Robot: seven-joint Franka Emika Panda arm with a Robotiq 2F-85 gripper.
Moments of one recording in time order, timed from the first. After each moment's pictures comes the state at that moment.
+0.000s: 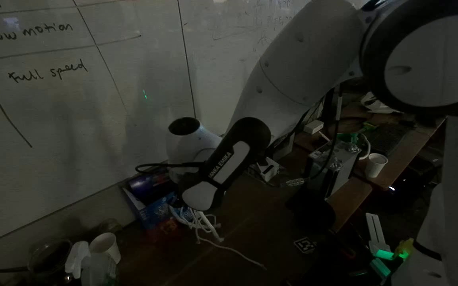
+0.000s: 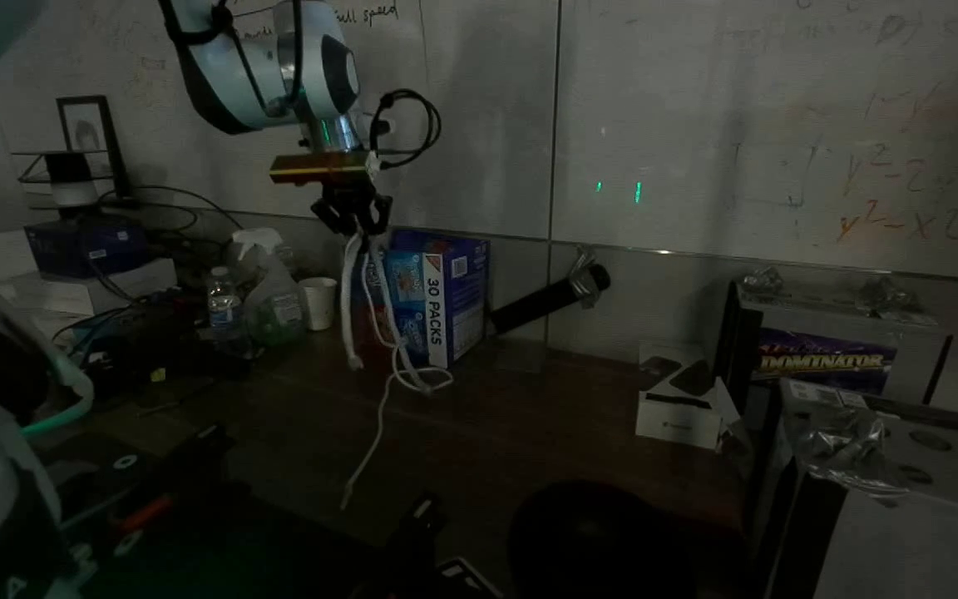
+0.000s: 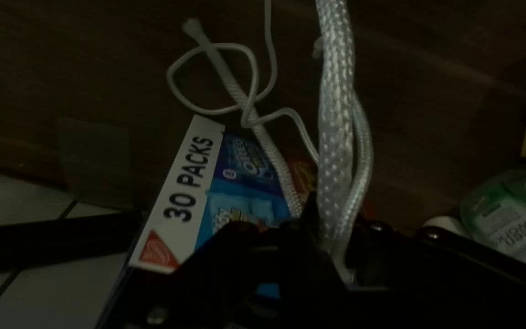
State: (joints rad) arm 0.39 0.35 0.01 -2.18 -0.22 2.77 0.25
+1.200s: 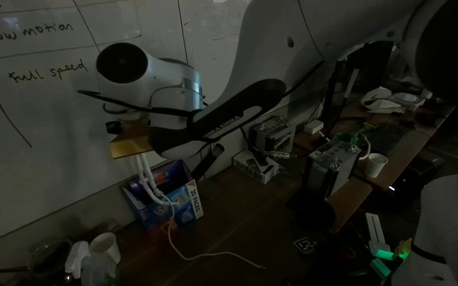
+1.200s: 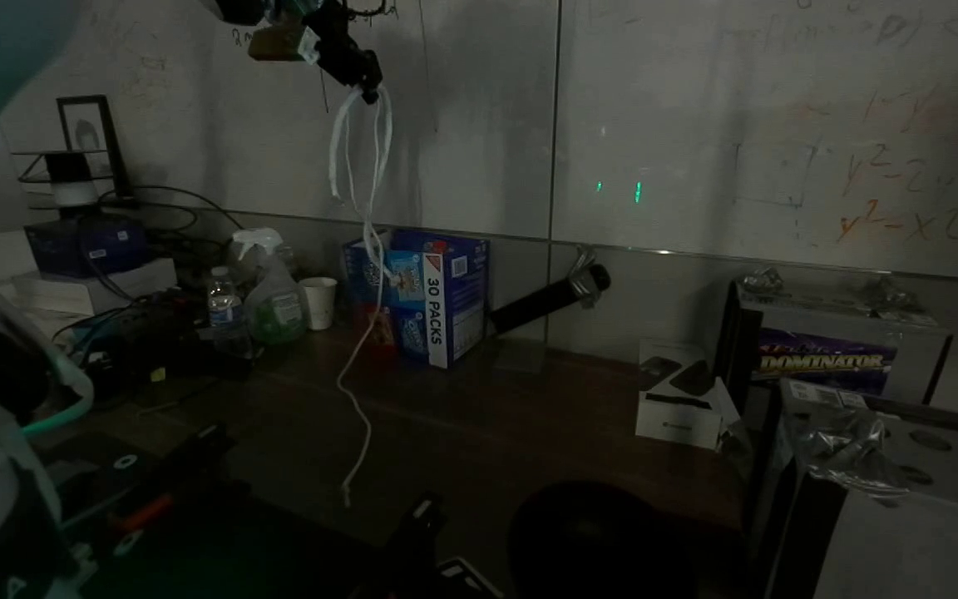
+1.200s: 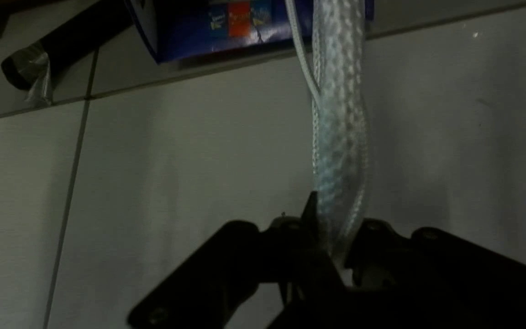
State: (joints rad) arm 0.57 0.24 -0.12 -1.83 -0.84 2.64 1.32
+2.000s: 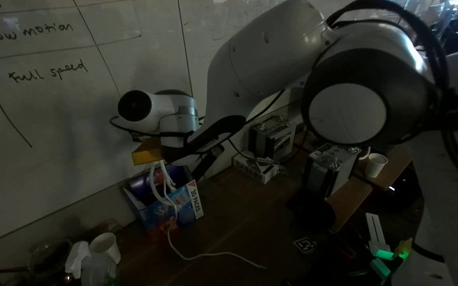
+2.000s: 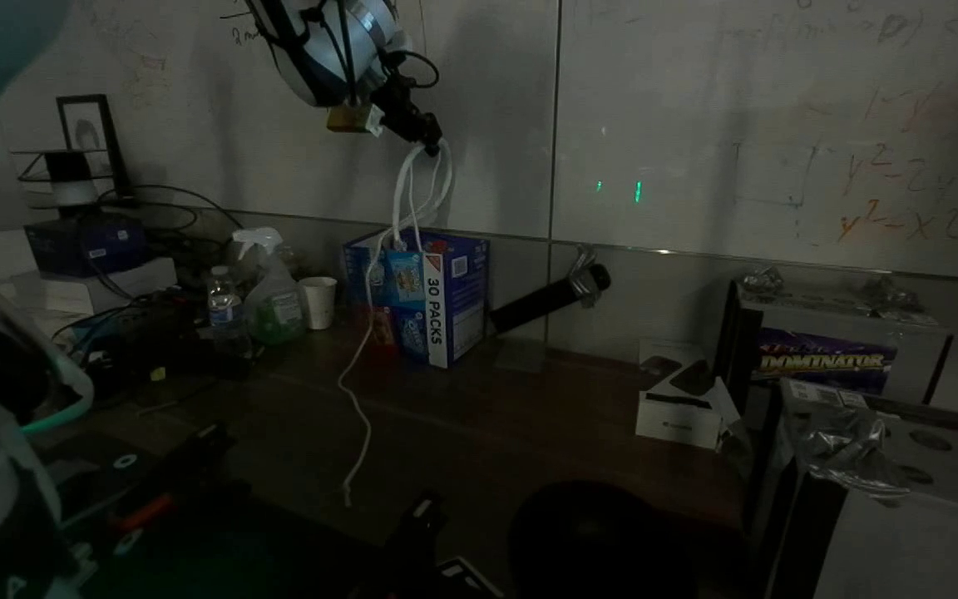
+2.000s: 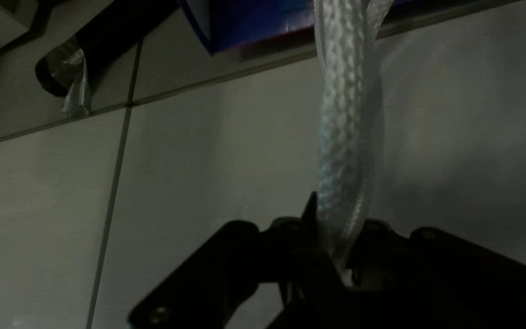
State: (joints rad) arm 0.49 0.55 -0.19 -1.61 -0.95 2.64 1.46
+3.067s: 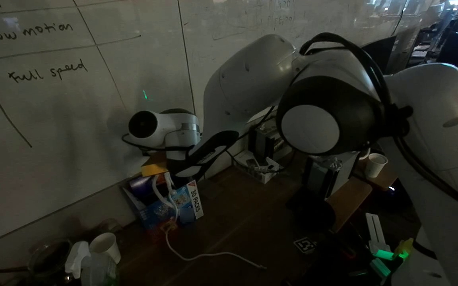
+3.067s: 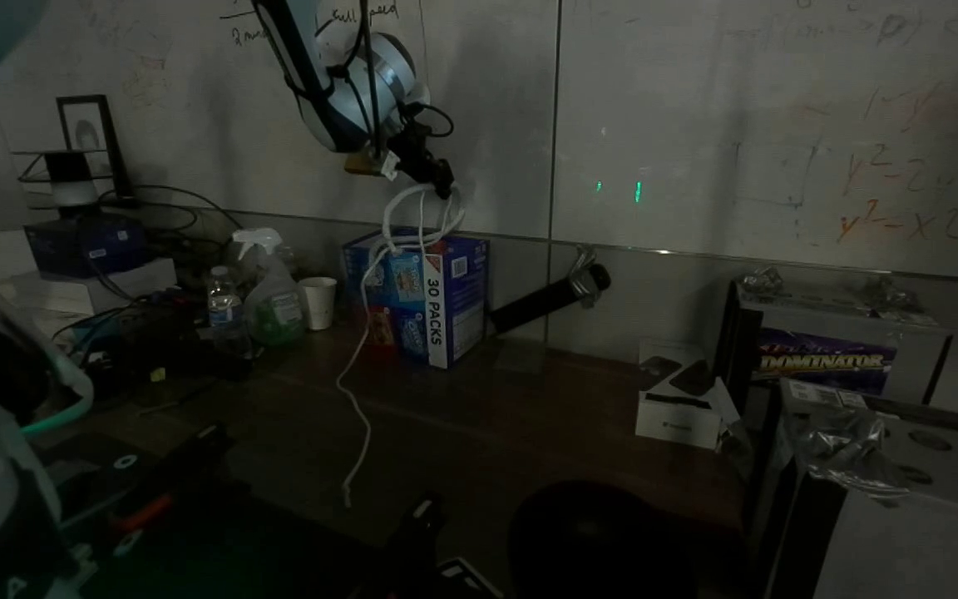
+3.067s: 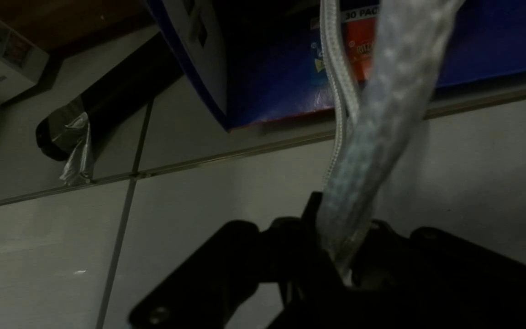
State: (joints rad) arm 0.41 0.69 -0.11 -1.54 -0.95 2.64 1.46
